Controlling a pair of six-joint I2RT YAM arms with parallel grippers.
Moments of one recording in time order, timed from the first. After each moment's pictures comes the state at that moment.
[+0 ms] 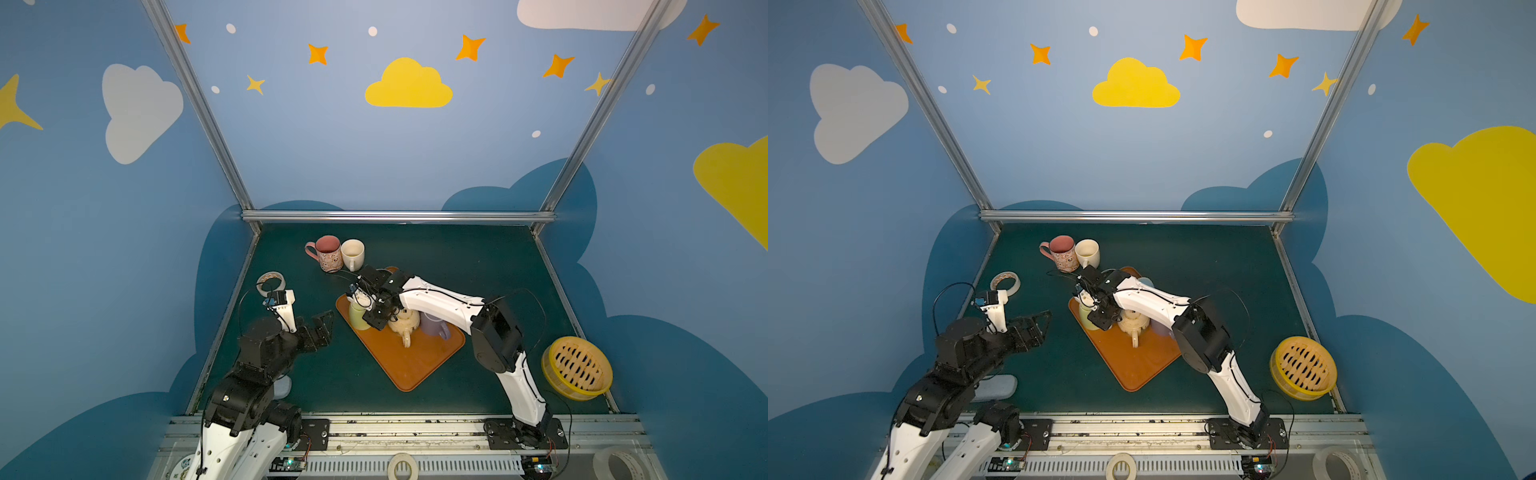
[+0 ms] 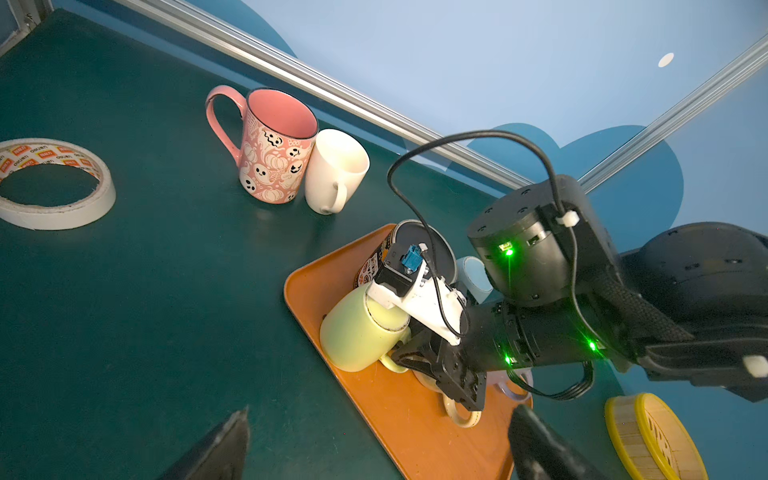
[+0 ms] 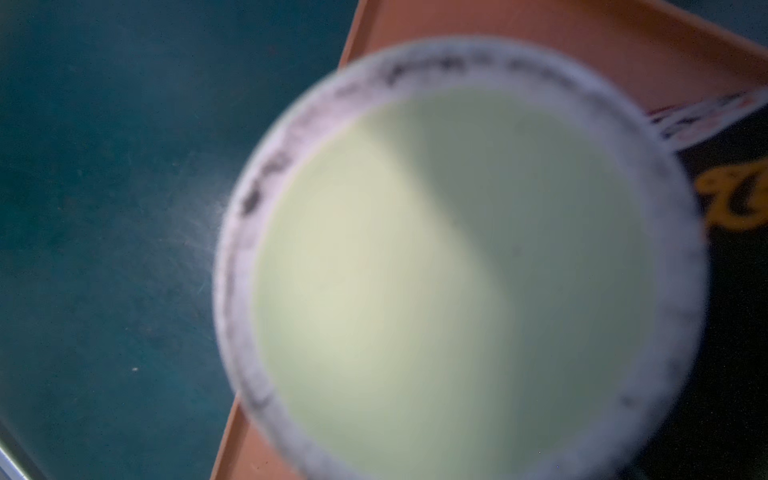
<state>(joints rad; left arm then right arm) -0.27 0.45 0.70 -0.69 0.08 -0.51 0.99 2.18 1.85 -0.92 -0.05 -0.11</state>
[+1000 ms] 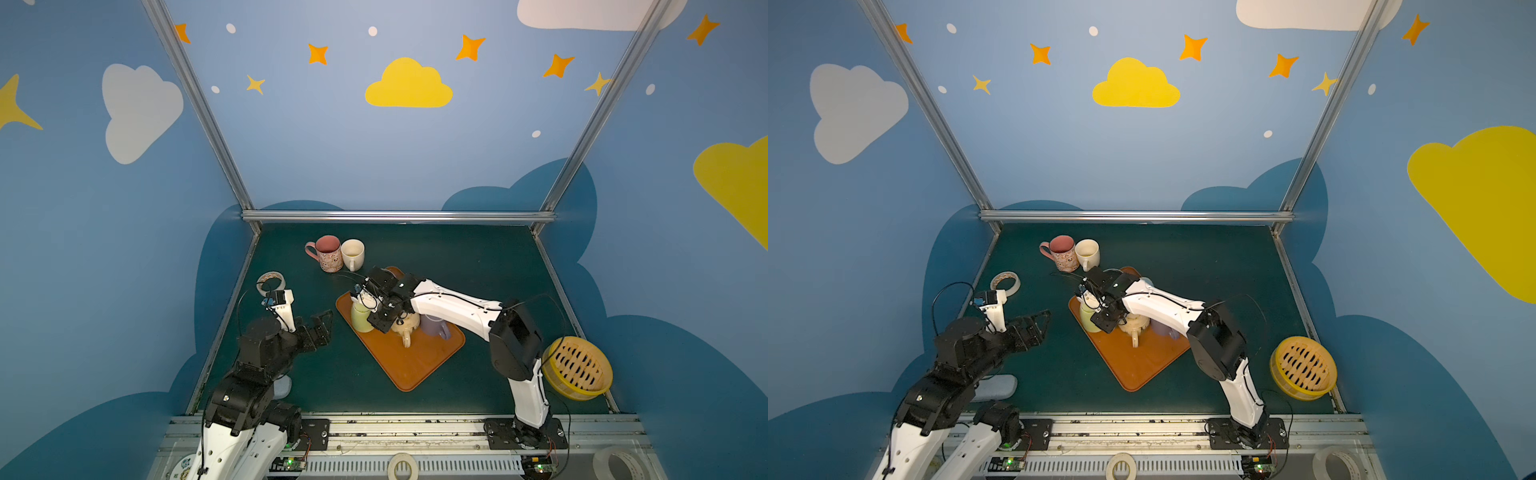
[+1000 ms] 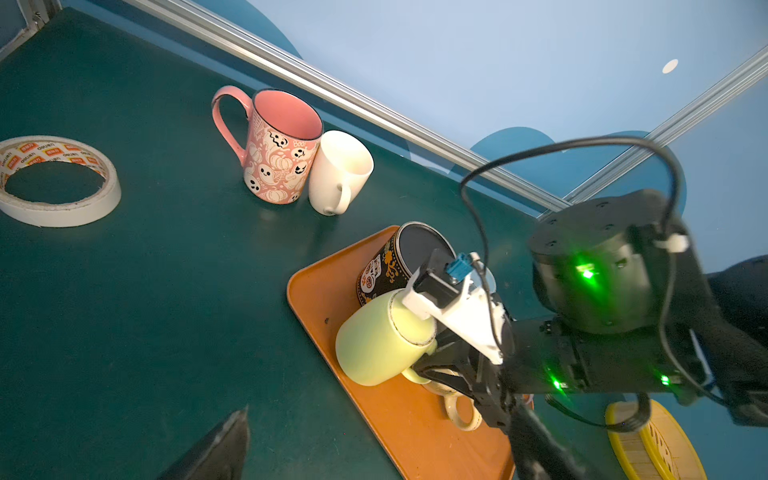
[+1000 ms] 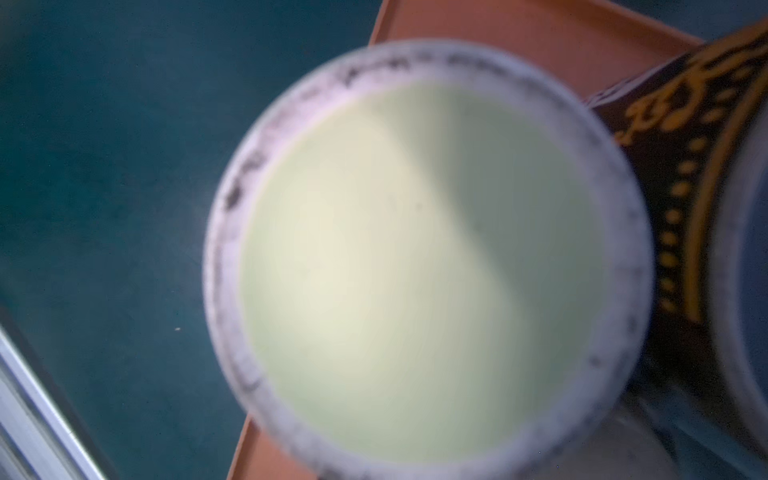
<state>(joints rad) -0.26 0.45 0.70 -0.69 0.09 -0.52 1.00 2.01 1.68 -0.83 -0.06 -0.08</state>
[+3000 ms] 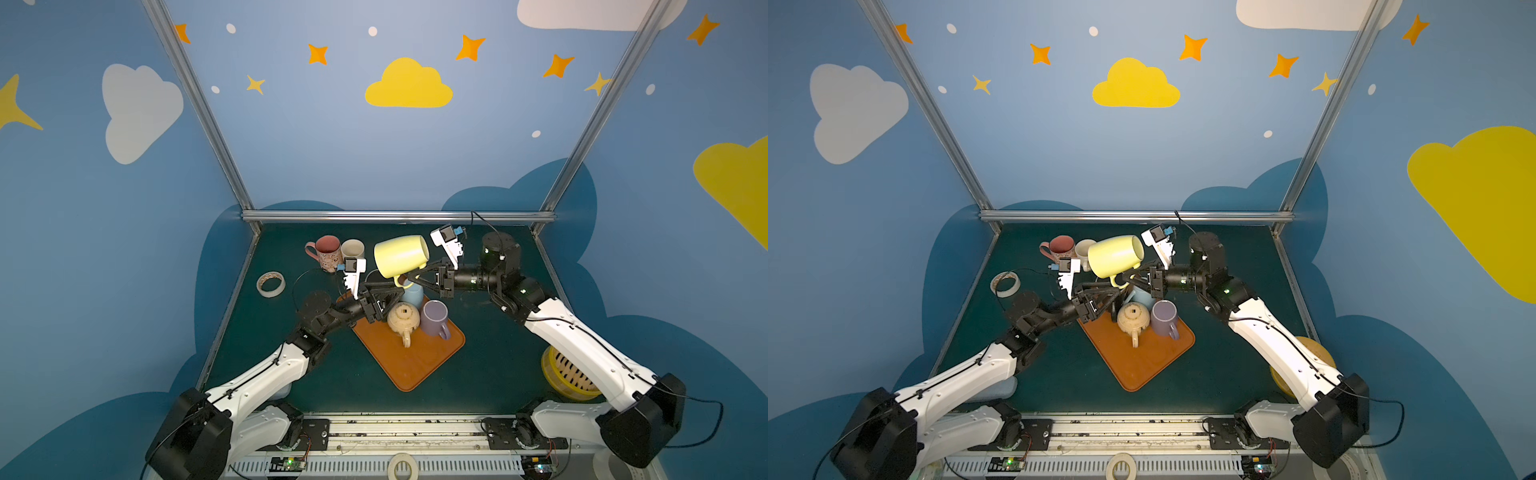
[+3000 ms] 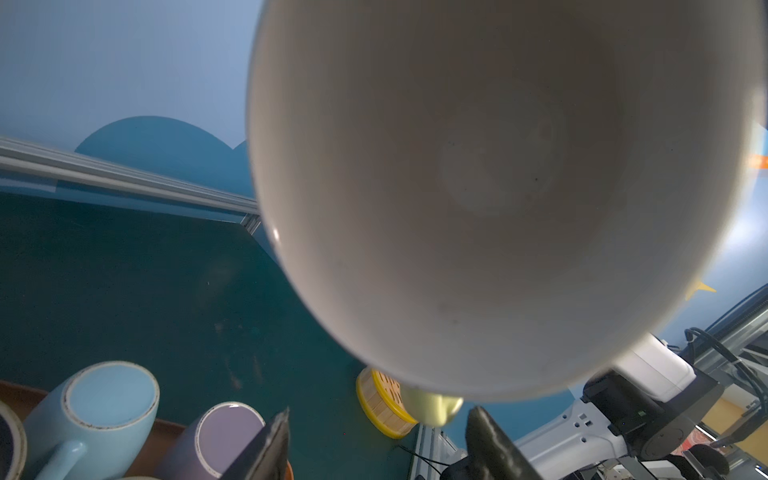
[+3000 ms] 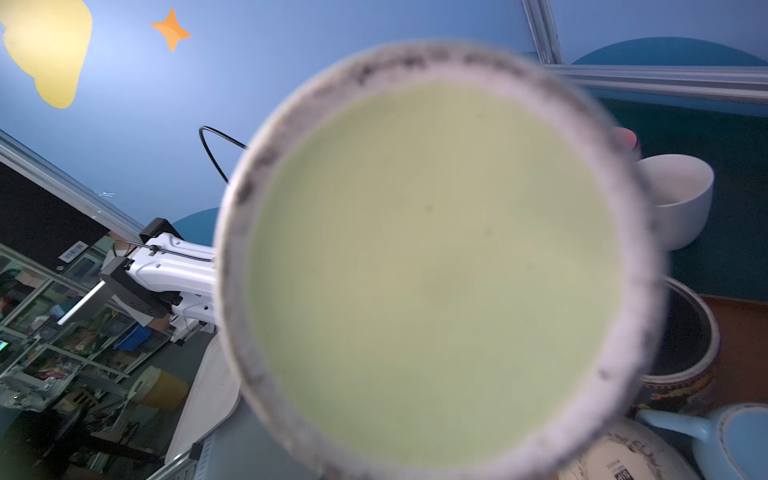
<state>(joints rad) -0.55 1.12 0.56 0.75 0.56 -0.80 0.60 1.28 1.17 -0.12 -0.87 0.41</state>
